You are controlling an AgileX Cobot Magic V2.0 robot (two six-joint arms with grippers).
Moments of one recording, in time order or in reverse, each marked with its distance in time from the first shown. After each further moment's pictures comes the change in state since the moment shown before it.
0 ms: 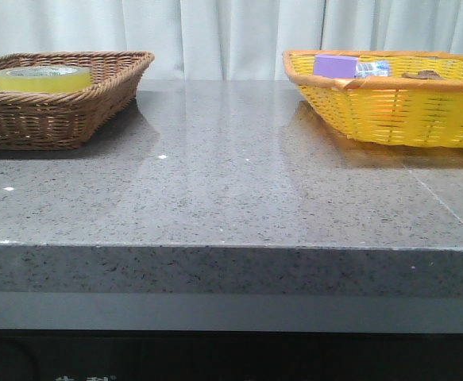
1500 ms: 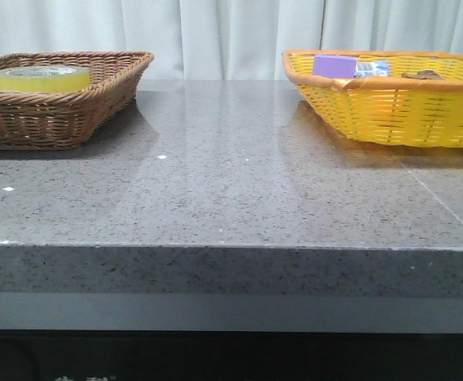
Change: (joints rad) left arm 0.000 -0.260 0.458 0.034 -0.460 -0.067; right arm 0.000 0.000 0.000 0.001 0.001 0.000
